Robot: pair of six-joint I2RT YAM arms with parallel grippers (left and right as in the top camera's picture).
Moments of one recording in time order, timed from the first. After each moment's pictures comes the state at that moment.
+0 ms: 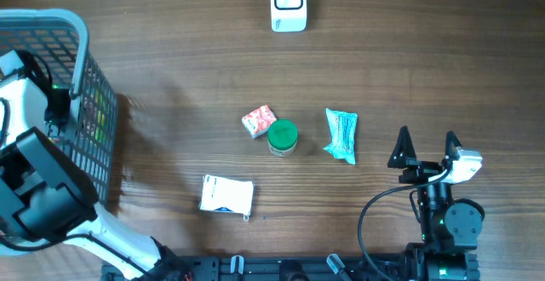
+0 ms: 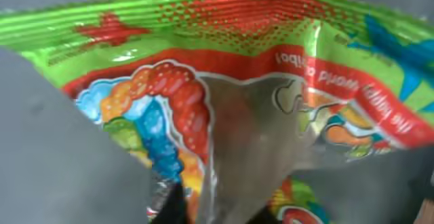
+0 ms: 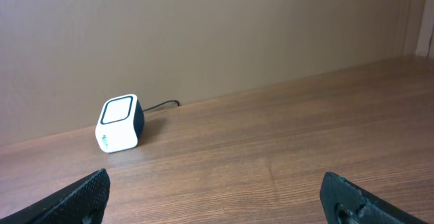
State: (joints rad) left arm 0.58 1.97 1.43 -0.87 -0.03 -0.94; right arm -0.05 0.01 0.01 0.00 -0.02 0.22
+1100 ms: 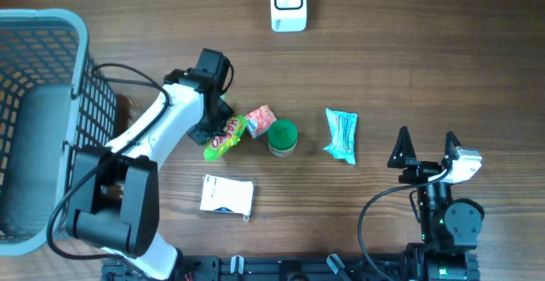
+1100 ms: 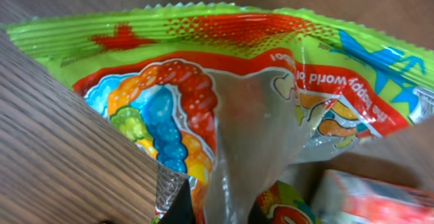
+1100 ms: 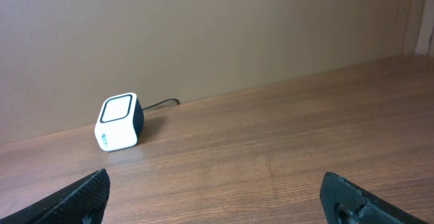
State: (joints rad) left arm -0.29 1.77 1.14 -0.88 -0.07 -1.06; right arm -0.05 0.02 0.01 0.00 -0.02 0.22
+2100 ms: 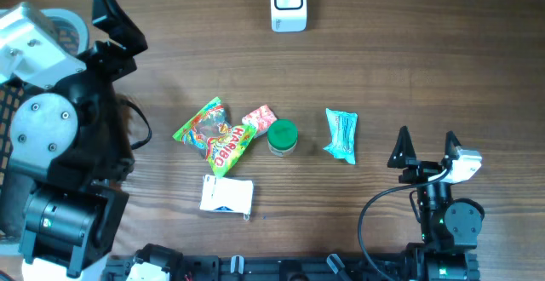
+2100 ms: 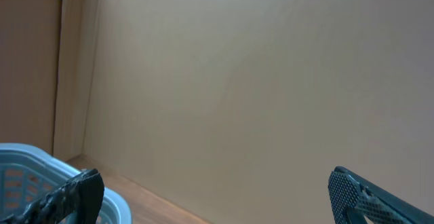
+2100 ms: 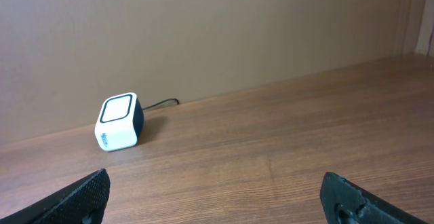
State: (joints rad) left arm -0.30 0.94 1.33 -0.26 -0.64 -0.24; right arm -0.05 0.02 0.01 0.00 -0.02 0.22
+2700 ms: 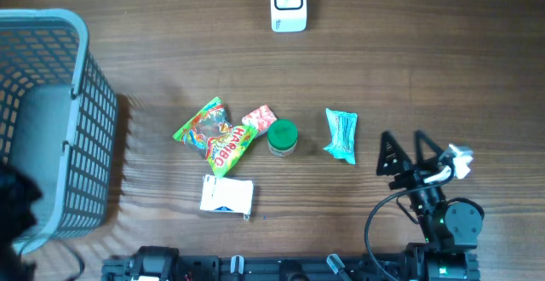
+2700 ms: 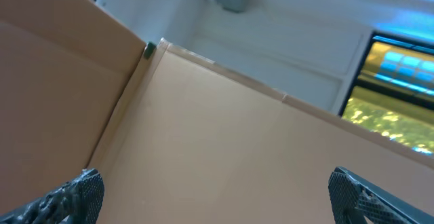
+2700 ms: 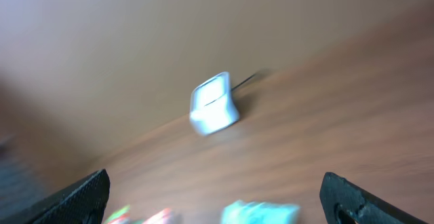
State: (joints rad) left arm -0.09 0.48 1.32 -0.29 -0.49 -0.22; right arm -0.05 0.04 0.01 0.02 -0.34 0.60
